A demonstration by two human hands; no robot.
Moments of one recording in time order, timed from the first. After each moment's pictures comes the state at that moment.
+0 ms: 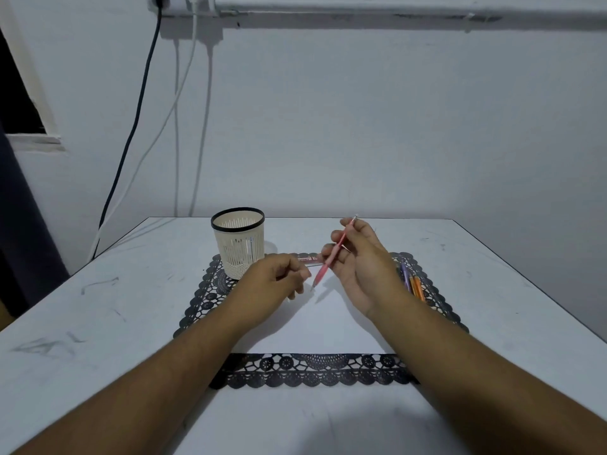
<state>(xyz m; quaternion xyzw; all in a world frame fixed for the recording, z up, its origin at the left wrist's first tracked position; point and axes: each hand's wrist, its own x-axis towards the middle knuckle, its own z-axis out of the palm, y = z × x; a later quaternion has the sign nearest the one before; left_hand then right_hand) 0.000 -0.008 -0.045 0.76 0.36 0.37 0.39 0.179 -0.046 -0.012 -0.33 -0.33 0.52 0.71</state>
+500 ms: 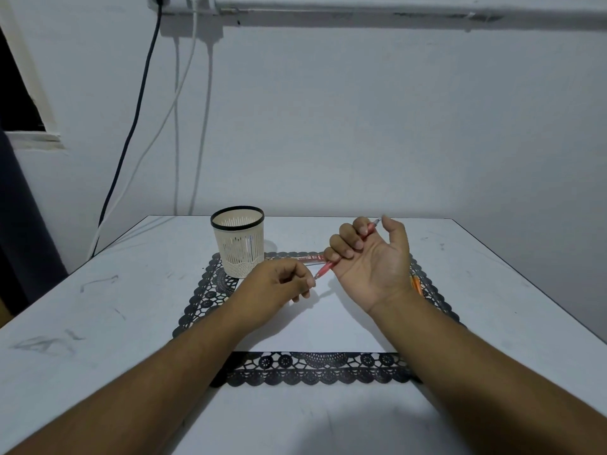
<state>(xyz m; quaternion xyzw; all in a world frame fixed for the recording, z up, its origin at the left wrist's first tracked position) 0.003 -0.008 -0.048 0.77 0.32 0.36 0.42 0.188 -0.050 -0.010 -0.13 -0.28 0.63 0.71</state>
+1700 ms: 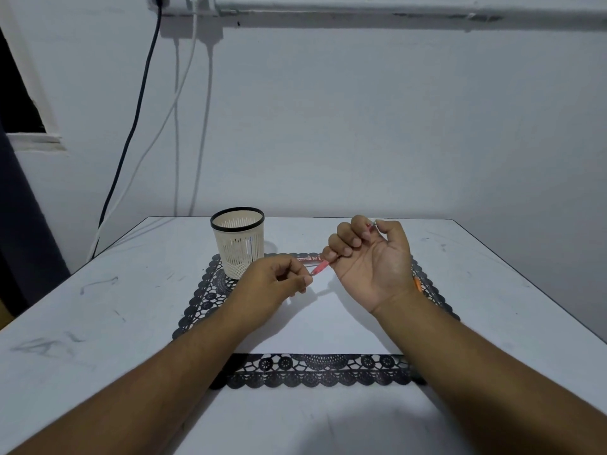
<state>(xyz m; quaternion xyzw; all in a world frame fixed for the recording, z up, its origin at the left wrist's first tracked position) 0.003 -0.011 -0.045 0.75 0.34 0.40 0.41 0.188 -0.051 -0.004 -0.14 -0.32 0.62 0.70</state>
